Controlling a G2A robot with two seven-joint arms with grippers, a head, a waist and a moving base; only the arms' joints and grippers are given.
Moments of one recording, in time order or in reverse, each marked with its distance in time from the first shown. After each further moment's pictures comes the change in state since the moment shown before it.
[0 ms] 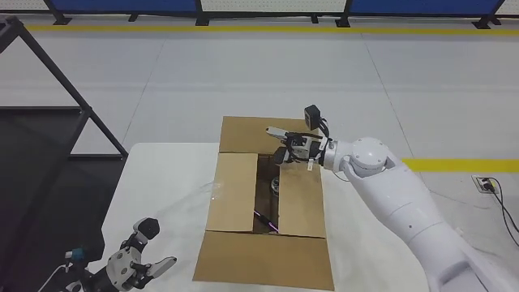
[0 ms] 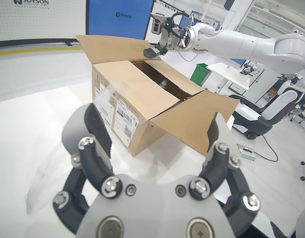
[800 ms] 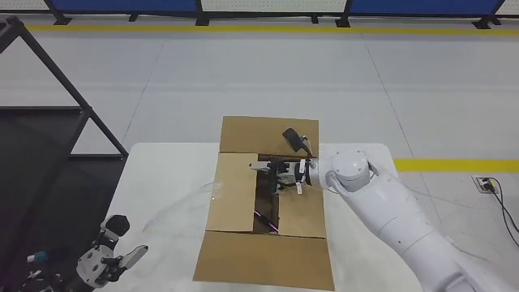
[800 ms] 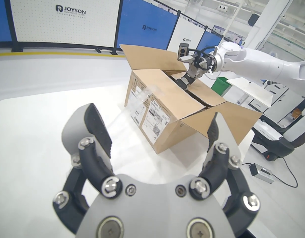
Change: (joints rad) left arm 0.033 0.006 -0.102 0.064 -0.006 0.031 0.086; right arm -0.066 0.001 -0.026 -0.141 -0.232 0.143 0.044
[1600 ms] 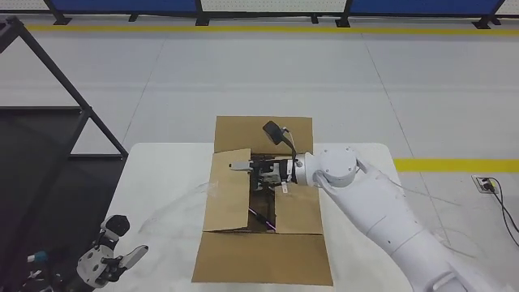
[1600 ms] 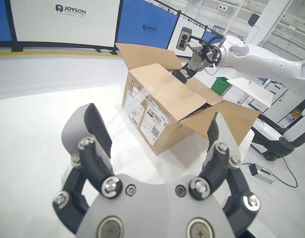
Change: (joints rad) left arm 0.000 0.000 0.000 0.000 0.000 0.000 0.000; right arm 0.013 -0.056 0.036 -0.063 -0.028 -0.114 0.024
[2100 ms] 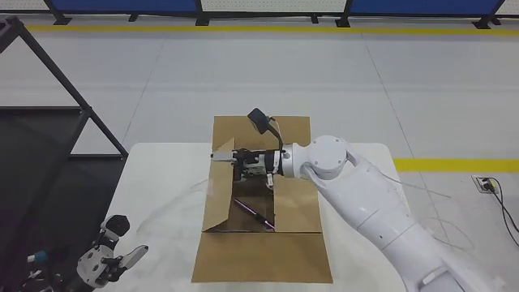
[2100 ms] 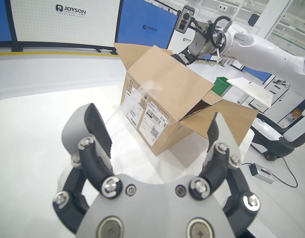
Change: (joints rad) left arm 0.000 0.000 0.000 0.000 0.000 0.000 0.000; right arm 0.036 -0.056 0.011 -0.020 0.043 0.011 -0.026
